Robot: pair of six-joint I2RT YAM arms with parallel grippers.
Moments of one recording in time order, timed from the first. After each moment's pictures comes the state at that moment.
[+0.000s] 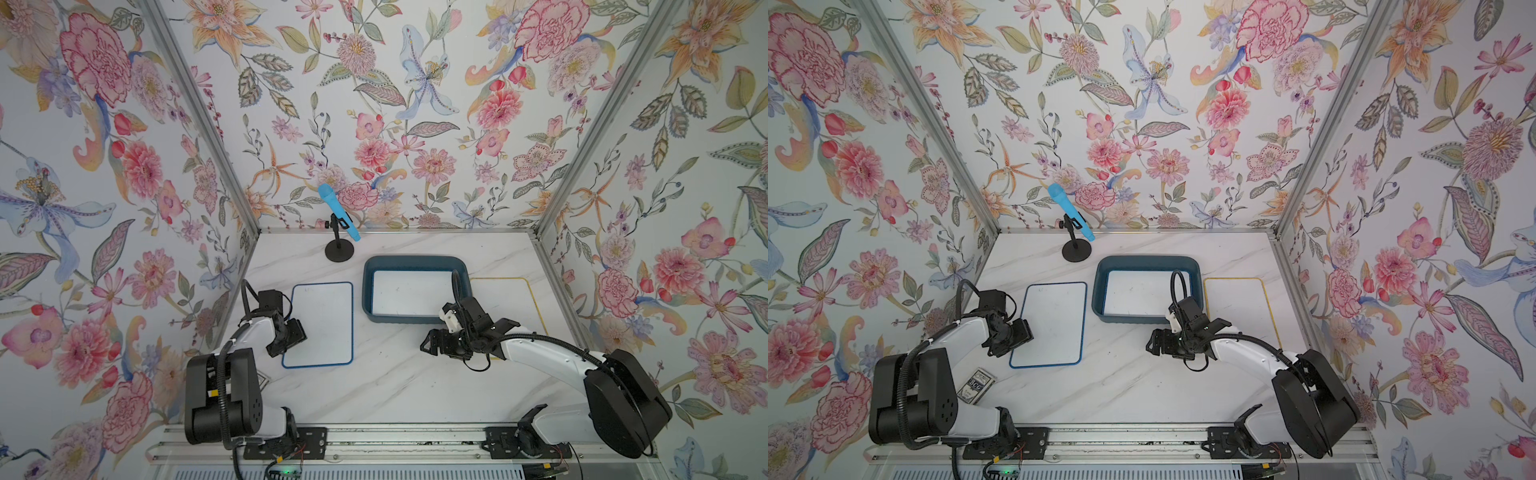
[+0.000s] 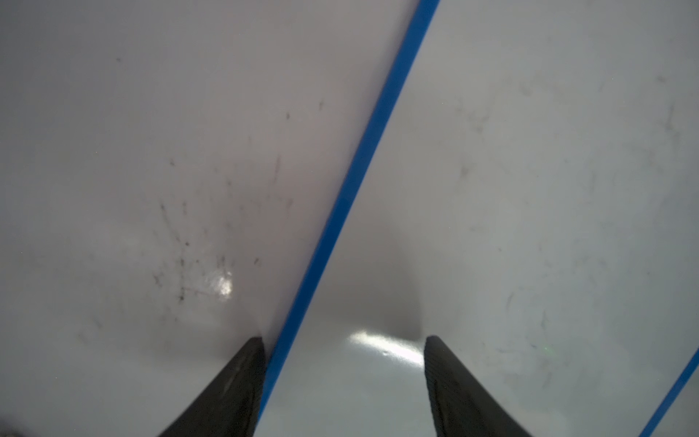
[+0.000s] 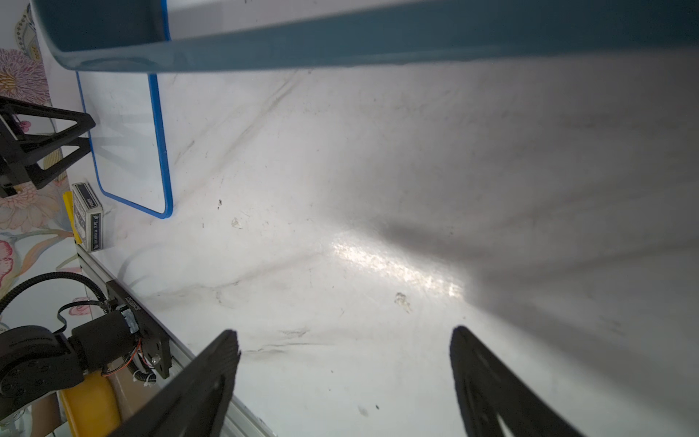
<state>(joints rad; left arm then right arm) 0.14 1.42 0.69 -0.54 0.06 -0.37 0.62 1.38 0.70 -0.38 -0.36 0.64</state>
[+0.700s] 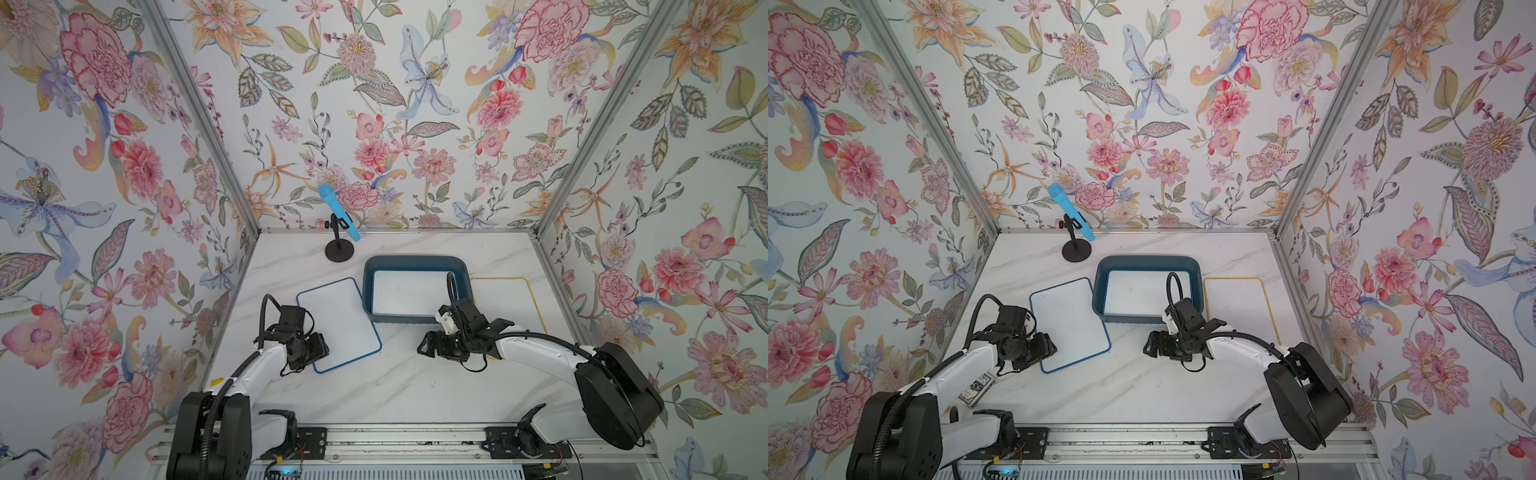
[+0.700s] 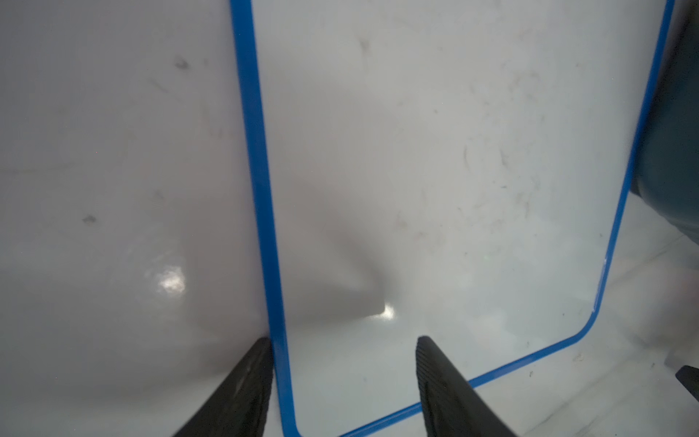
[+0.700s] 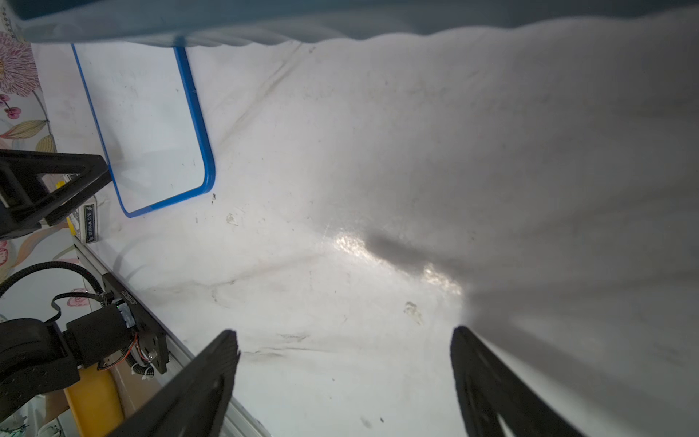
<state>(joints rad) -0.12 1.18 0.51 -0.55 0.22 -0.53 0.63 1.43 0.70 -0.35 -0.38 0.64</state>
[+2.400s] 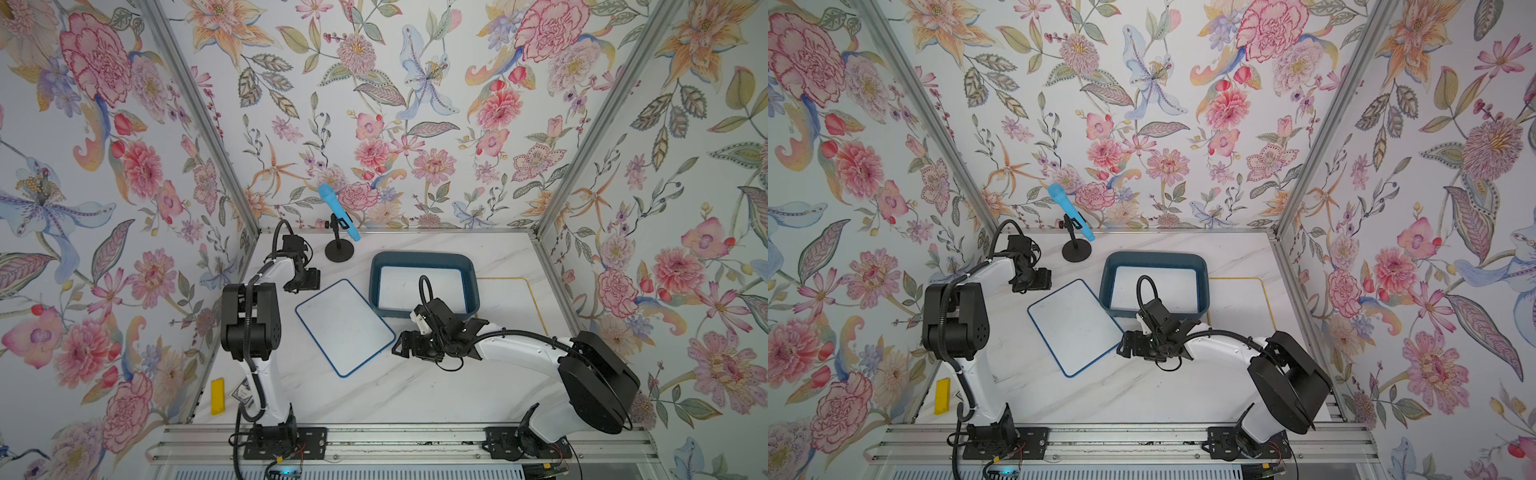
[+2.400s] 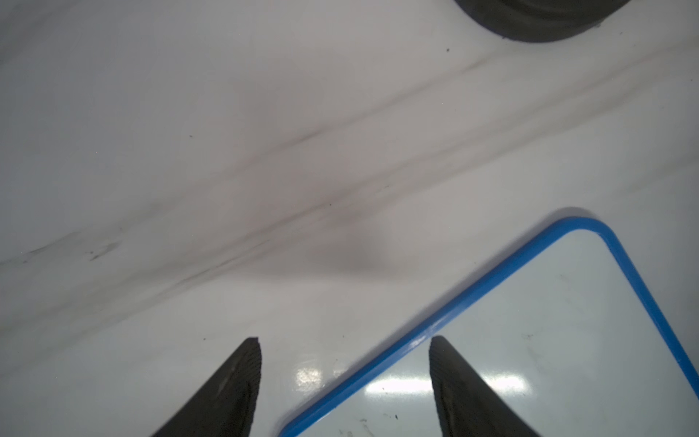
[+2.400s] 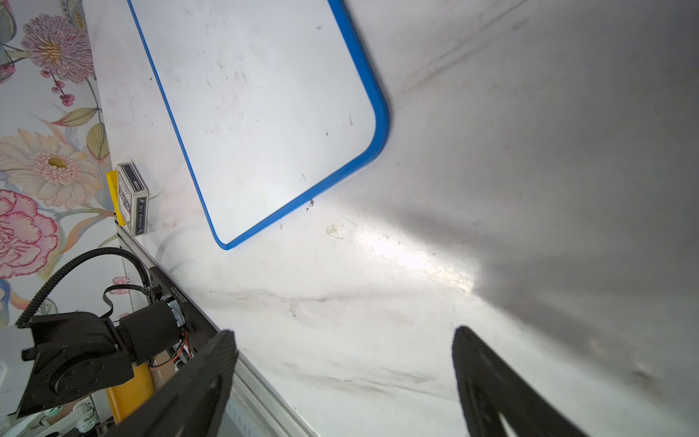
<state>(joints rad) 0.02 2.00 1.41 -0.60 0.04 -0.02 0.84 1.54 0.83 -0.27 -0.34 0.82</state>
